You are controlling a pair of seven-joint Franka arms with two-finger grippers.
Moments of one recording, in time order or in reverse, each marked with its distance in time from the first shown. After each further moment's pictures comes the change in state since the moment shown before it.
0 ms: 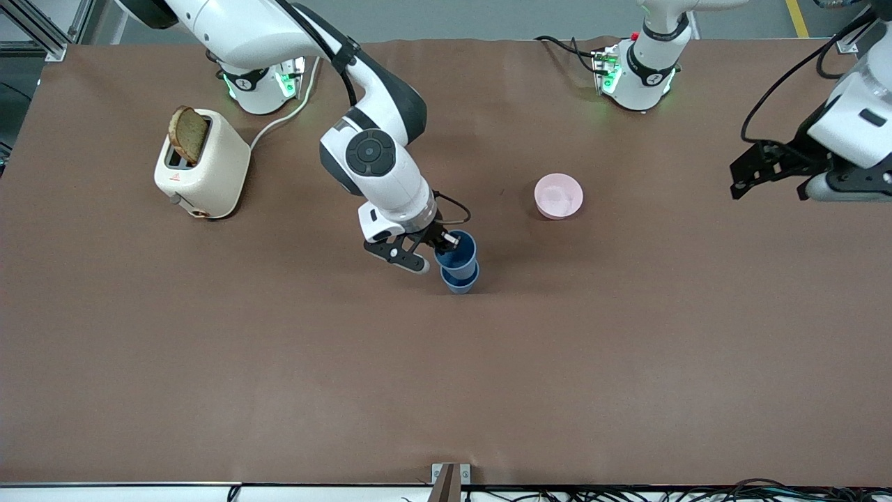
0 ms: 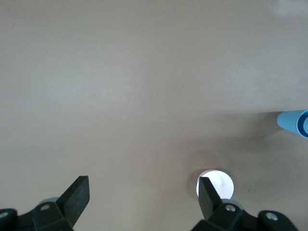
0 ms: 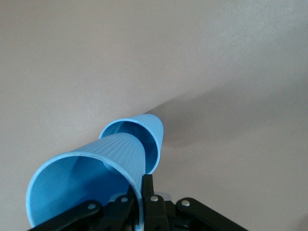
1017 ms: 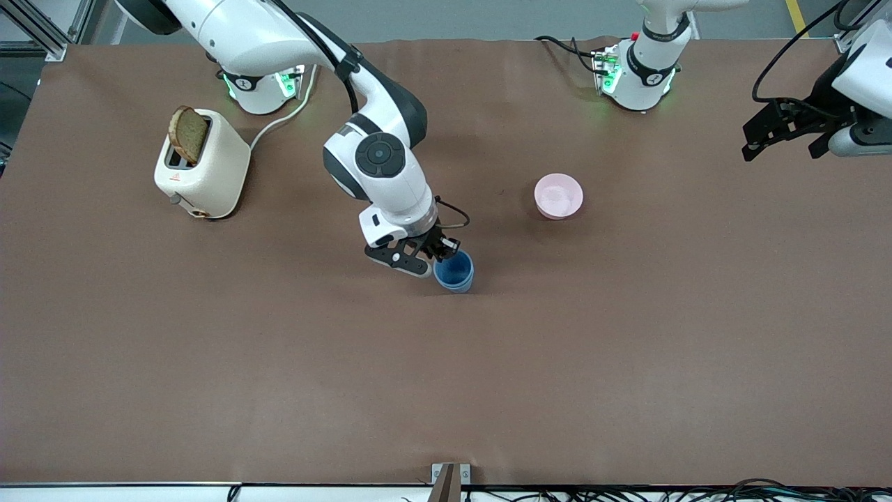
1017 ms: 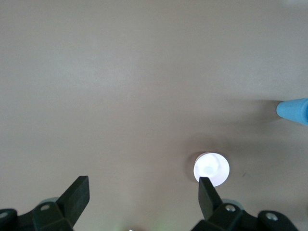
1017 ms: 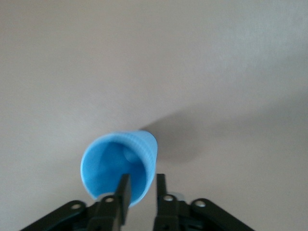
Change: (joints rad) left arm -0.011 -0.081 0.008 -0.021 0.000 -0.096 -0.064; right arm -0.003 0.011 0.003 0.023 -0.110 0.001 -0.001
